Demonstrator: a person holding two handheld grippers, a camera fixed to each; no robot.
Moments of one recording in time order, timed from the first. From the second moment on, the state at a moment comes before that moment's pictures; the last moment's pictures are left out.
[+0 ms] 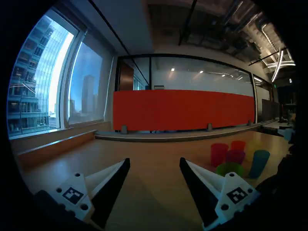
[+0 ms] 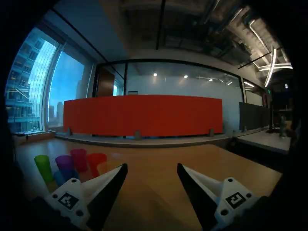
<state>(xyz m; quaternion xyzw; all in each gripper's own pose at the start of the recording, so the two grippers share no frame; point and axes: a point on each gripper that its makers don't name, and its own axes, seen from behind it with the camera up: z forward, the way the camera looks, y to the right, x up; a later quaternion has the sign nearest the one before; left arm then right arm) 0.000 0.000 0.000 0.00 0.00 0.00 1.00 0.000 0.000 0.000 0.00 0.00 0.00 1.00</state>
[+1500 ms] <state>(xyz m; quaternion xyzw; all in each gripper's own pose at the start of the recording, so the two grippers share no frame) 0.017 0.000 0.000 -0.01 -0.01 0.00 1.00 0.015 -0.005 0.002 0.01 -0.01 0.00 1.00</state>
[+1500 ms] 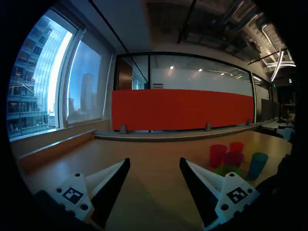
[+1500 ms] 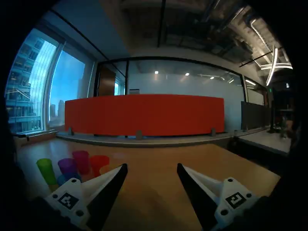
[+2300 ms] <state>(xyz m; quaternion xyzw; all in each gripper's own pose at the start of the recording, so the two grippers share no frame) 0.129 0.006 0.019 -0.05 -0.01 -0.01 1.00 0.132 -0.017 0.014 0.05 -0.02 0.00 1.00</state>
